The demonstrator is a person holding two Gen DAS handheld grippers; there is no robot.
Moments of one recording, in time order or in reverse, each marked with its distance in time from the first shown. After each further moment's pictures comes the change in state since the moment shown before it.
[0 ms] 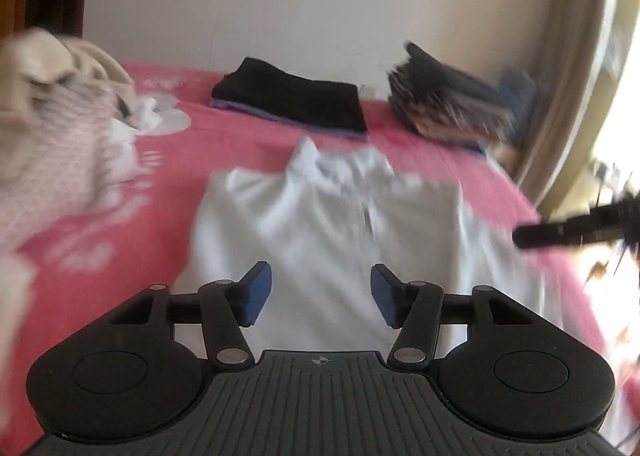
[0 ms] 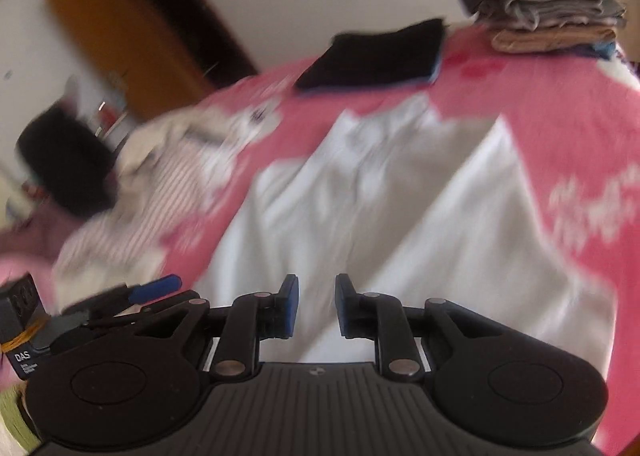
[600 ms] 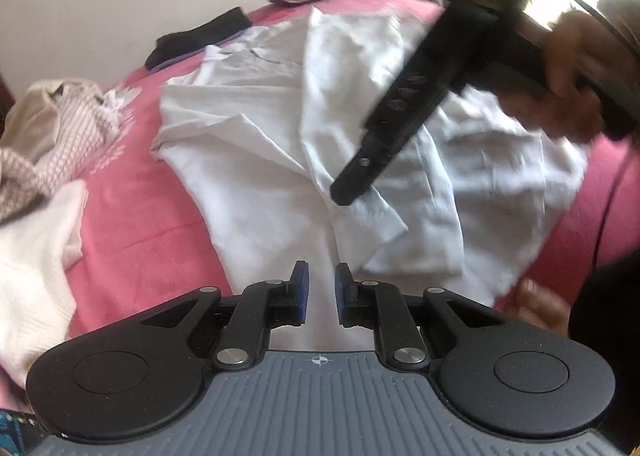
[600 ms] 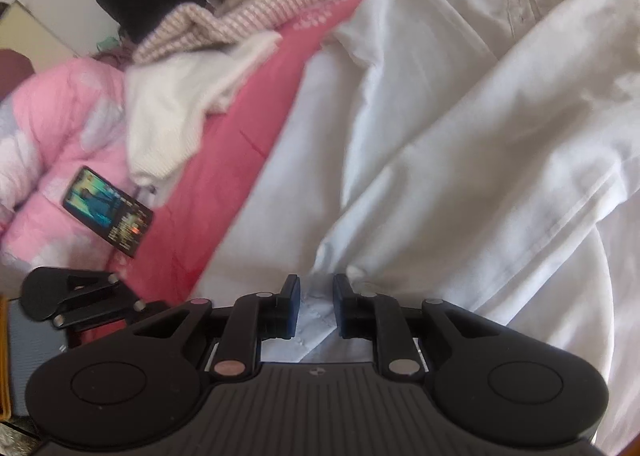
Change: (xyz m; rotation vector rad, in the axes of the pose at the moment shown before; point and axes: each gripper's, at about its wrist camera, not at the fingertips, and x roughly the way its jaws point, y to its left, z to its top) left arm -0.185 -0.063 -0.210 0.589 0.209 0.086; right arm 0.038 0.096 -0.197 -0.163 0.316 0.225
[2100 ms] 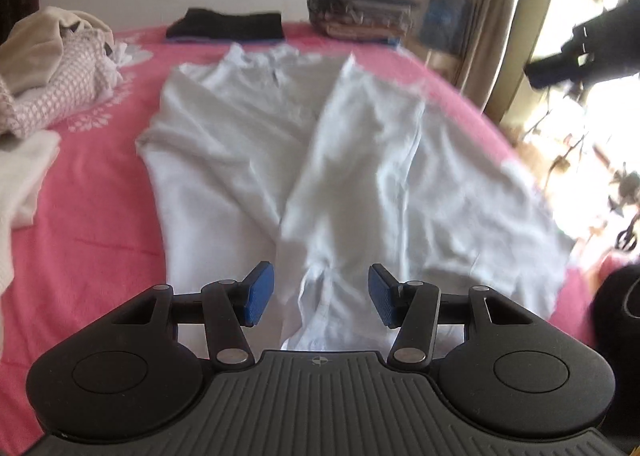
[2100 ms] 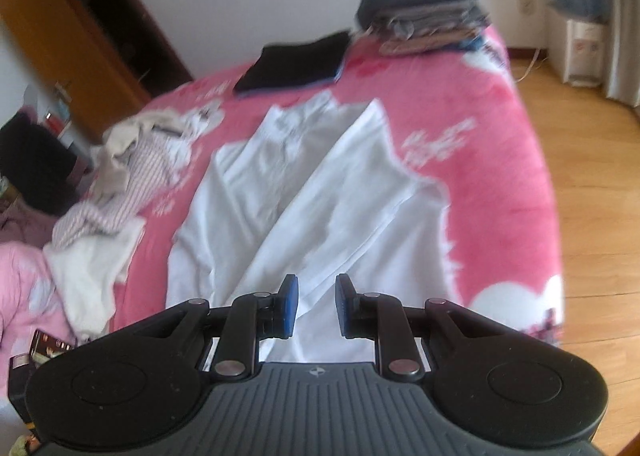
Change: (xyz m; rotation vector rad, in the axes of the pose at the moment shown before) left arm 0.012 0.020 0.040 -0.344 -0.043 -0.124; right arm -0.243 -0.015 0.013 0.258 -0.302 -0.455
